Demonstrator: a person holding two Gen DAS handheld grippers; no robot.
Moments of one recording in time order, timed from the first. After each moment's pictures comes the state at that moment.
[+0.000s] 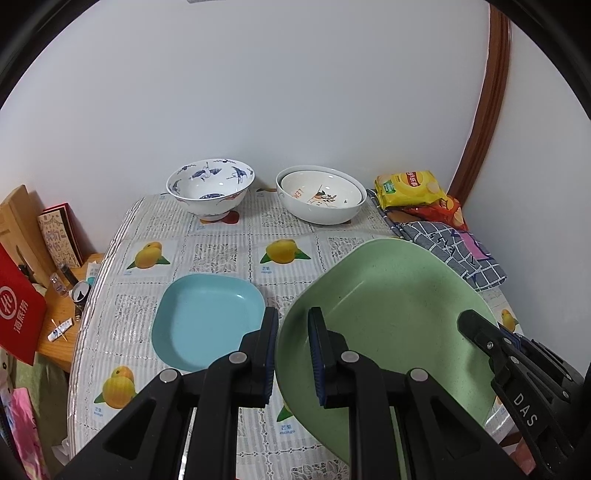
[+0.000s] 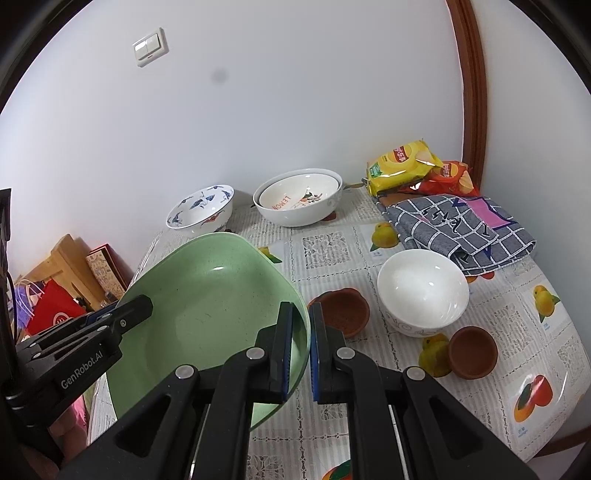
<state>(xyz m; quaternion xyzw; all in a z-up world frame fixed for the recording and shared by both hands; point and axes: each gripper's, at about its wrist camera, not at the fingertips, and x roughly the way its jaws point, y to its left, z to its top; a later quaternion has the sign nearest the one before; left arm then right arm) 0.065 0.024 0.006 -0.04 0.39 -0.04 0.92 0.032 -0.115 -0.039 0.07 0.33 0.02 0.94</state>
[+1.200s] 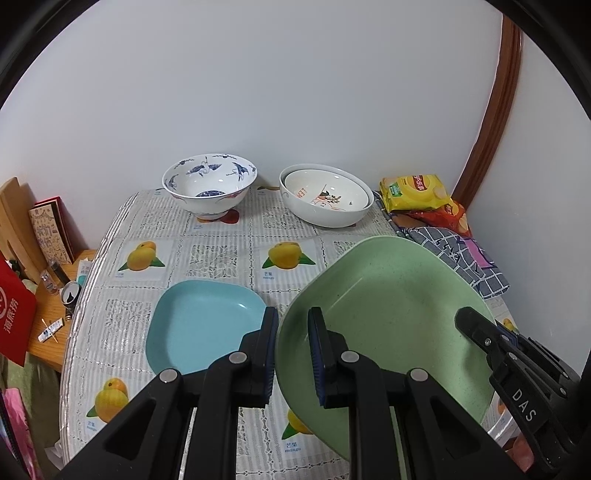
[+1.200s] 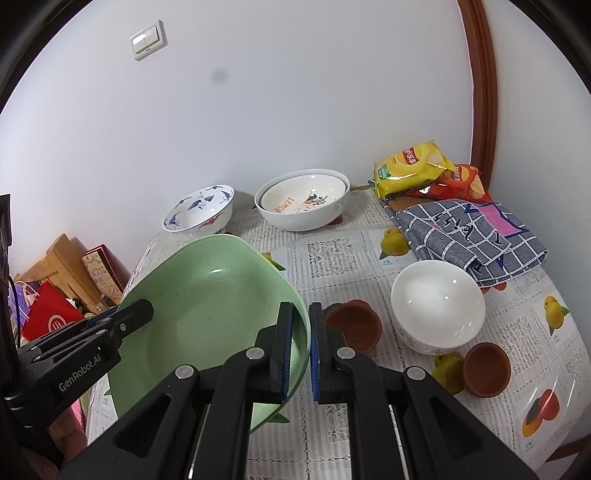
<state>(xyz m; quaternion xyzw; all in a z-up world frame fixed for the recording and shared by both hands) 0.091 0.036 -0.004 -0.05 0.39 -0.05 0.92 0.058 -0.106 -0.044 0.06 0.33 0.02 0.94</state>
